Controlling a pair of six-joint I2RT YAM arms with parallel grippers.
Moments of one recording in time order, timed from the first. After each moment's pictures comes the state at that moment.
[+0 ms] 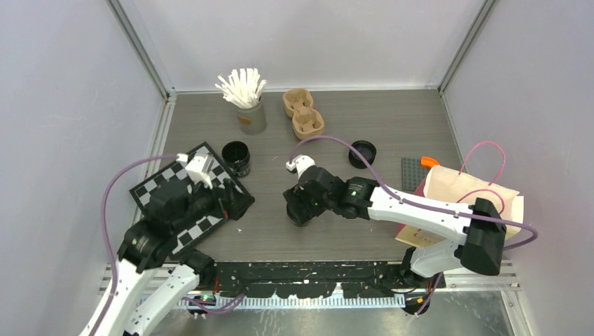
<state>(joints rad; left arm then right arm) -0.50 0.57 0.91 -0.75 0.16 -0.41 1.09 1.35 1.07 -0.55 0.19 0.35</state>
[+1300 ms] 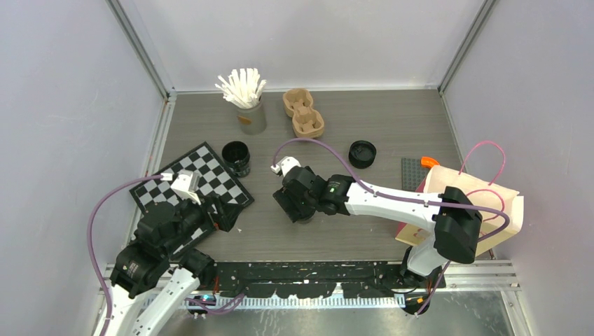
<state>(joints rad) -0.50 0.28 0.79 -0.81 0.04 -0.37 1.11 1.55 1.16 -0.53 0.27 0.26</state>
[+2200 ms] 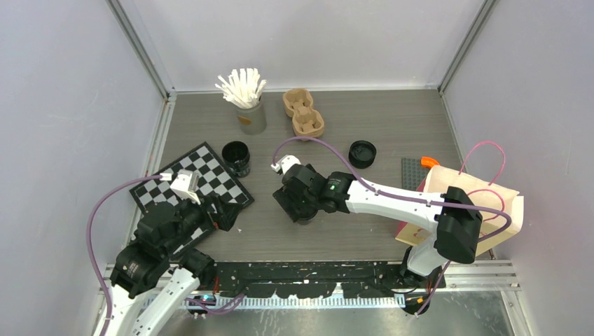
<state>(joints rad) -0.50 0.28 0.79 -0.81 0.02 -0.37 1.10 1.54 1.20 -0.60 0.27 0.26</state>
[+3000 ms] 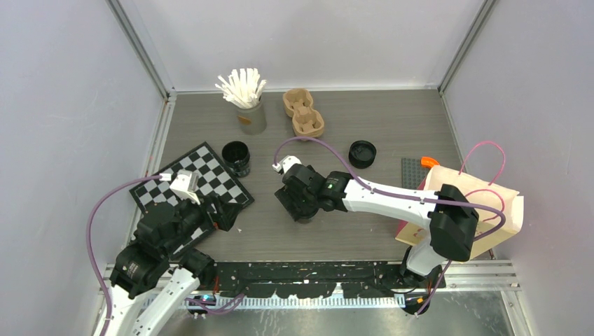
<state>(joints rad) -0.50 0.28 0.79 -0.81 0.02 -0.37 1.08 1.57 1.18 -0.58 0.26 0.26</state>
